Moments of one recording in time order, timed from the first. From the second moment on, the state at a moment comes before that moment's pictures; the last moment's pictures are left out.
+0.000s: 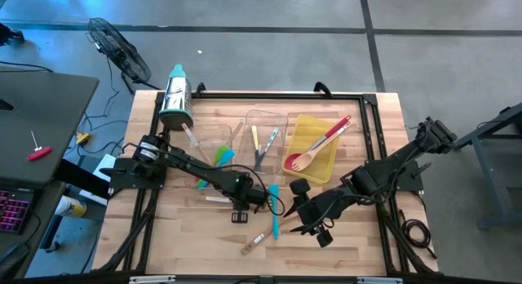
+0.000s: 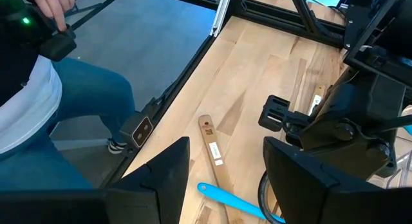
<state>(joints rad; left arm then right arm) -0.27 2.06 1.33 -0.74 -0.02 -0.26 0.53 1.47 1.28 -0.39 0.09 0.05</state>
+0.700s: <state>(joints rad) -0.33 2.07 1.43 -0.90 -0.04 -0.37 0.53 1.47 1.28 -0.41 0.07 0.06</state>
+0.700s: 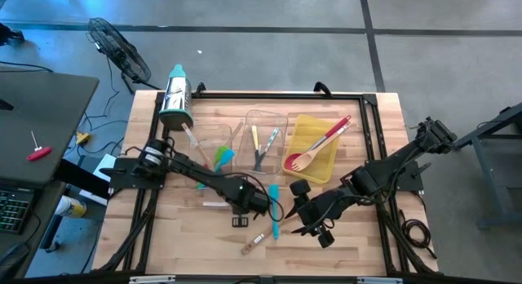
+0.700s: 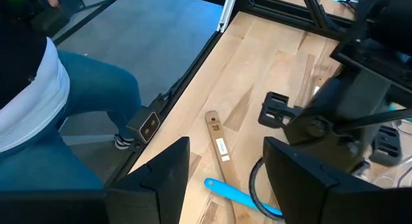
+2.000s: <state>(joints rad) -0.45 2.07 1.89 -1.34 -0.38 -0.53 0.79 1.15 1.28 -0.54 0.76 0.26</state>
